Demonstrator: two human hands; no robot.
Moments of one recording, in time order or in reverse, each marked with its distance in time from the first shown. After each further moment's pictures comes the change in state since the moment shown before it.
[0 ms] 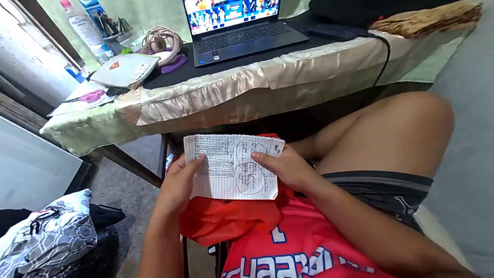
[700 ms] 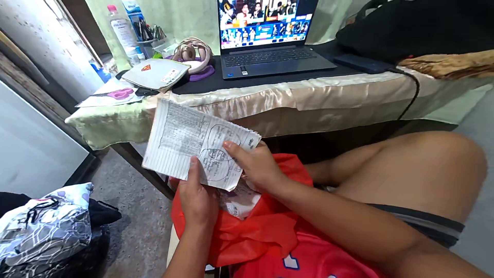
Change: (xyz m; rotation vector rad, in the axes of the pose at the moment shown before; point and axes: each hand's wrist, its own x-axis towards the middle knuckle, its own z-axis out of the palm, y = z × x) left_hand 0.014 -0.022 0.023 -0.729 0.462 0.313; right_hand 0.068 -0.019 0.103 0.039 -0.056 -0.190
